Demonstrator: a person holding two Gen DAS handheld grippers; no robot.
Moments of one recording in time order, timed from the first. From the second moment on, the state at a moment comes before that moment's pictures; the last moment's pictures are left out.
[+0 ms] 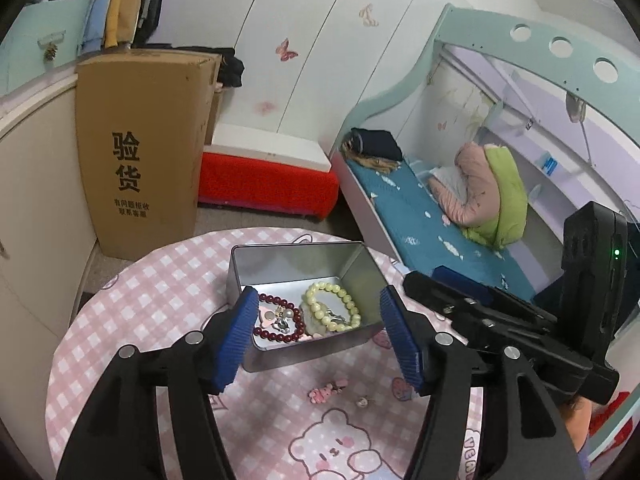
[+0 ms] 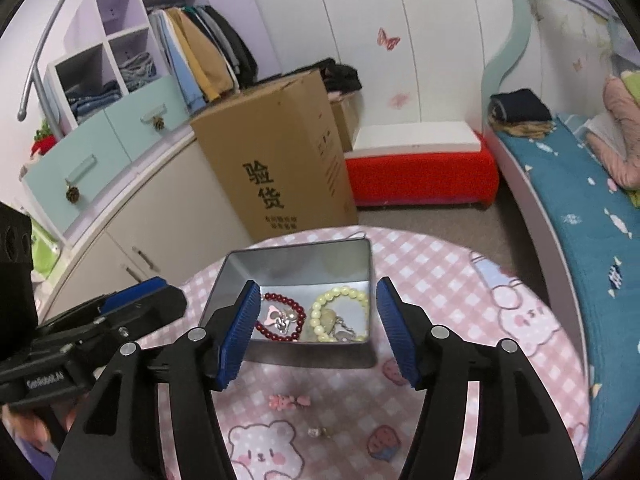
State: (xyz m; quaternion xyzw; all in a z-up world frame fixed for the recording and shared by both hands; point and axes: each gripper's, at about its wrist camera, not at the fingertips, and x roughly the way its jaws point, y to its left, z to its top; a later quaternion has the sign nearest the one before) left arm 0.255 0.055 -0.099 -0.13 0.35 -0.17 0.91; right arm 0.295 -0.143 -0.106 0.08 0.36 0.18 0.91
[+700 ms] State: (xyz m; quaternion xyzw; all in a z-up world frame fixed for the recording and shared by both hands) left arm 0.224 0.011 -0.169 -0.06 0.42 -0.15 0.89; right arm 0.236 -0.200 -0.168 0.09 0.41 0.13 0.90
